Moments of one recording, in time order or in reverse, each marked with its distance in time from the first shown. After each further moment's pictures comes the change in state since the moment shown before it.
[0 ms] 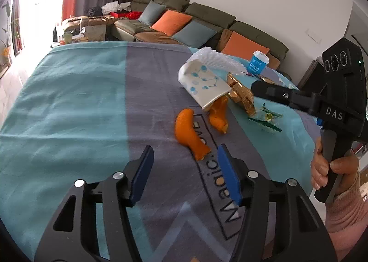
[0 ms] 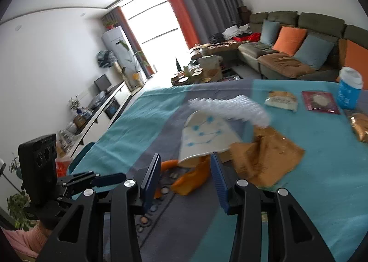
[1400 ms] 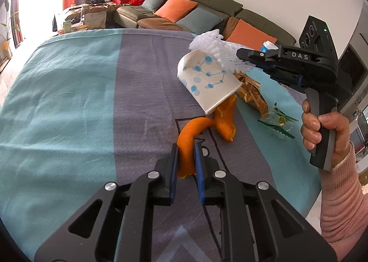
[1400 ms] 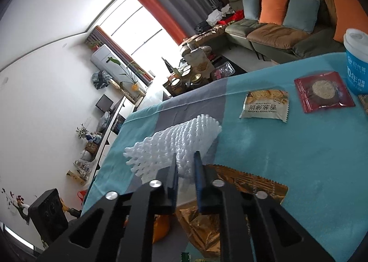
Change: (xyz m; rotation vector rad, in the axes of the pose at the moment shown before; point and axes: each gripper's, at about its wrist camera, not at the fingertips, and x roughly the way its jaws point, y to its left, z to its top) left arm 0.026 0.004 0.017 -0.014 0.090 0.024; right arm 0.052 -0.091 0.048 0.246 0.043 0.119
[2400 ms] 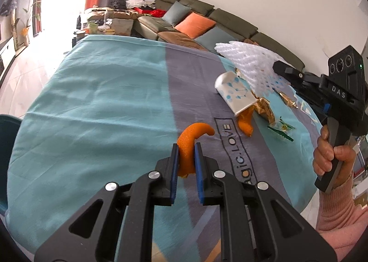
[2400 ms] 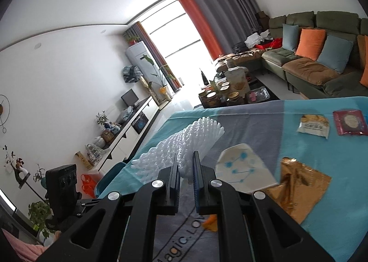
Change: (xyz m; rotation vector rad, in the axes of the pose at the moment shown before) left arm -0.070 0.047 -0.033 -0.124 -0.115 0.050; right arm -0.028 0.087 -0.035 -0.229 -0.079 0.115
